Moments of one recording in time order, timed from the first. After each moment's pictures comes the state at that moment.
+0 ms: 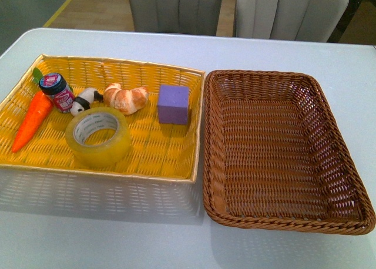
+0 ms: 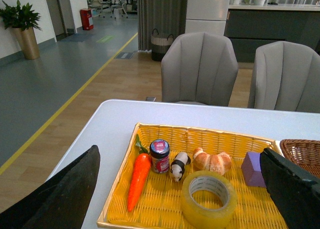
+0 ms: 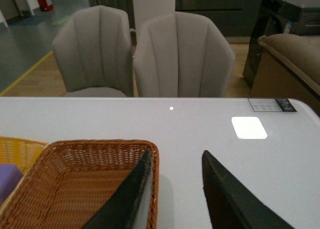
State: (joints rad) left arm 0.00 0.02 0.01 0.00 0.00 -0.01; right arm -0.09 1.37 0.21 1.14 -0.09 0.02
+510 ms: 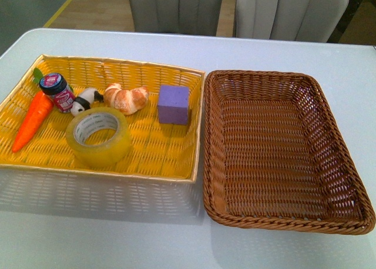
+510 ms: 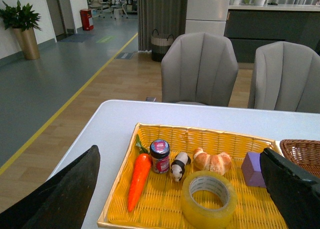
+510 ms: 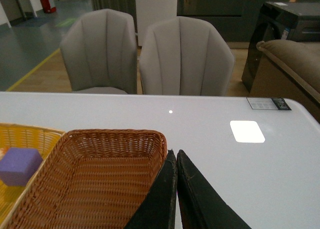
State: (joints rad) left arm 0.00 0.02 0.01 0.00 0.00 -0.01; right arm 0.00 0.97 0.05 0.90 0.00 0.00
